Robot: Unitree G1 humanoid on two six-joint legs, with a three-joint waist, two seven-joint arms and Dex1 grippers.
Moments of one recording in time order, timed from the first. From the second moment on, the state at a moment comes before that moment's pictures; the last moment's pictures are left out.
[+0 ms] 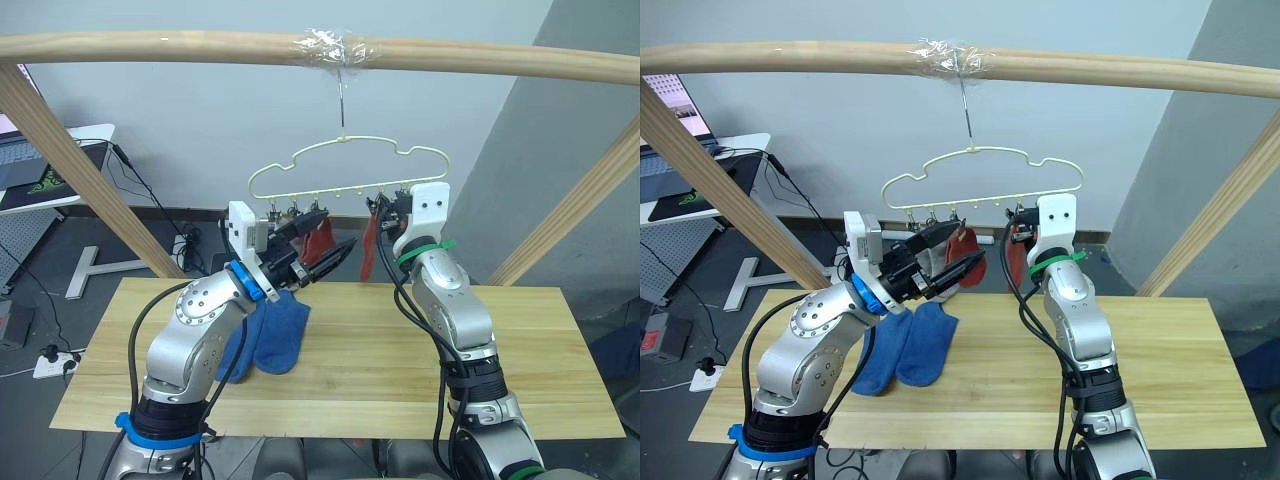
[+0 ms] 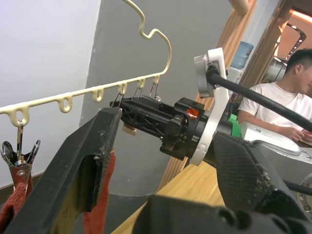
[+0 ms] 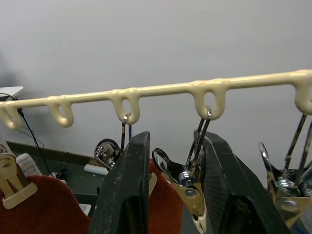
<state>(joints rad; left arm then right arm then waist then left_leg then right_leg) -0.29 0.37 -0.03 -0.38 -0.49 0.37 -0.65 -0.49 0.03 0.06 -0.08 0.06 0.39 0.02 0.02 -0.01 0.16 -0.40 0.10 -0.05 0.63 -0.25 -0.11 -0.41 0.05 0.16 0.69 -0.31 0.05</state>
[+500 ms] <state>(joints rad) -0.26 0.37 -0.03 -0.38 -0.49 0.36 -0.64 -0.49 0.02 0.05 -0.08 0.06 0.38 0.02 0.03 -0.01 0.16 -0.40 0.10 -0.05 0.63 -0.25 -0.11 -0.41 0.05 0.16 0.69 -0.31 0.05</state>
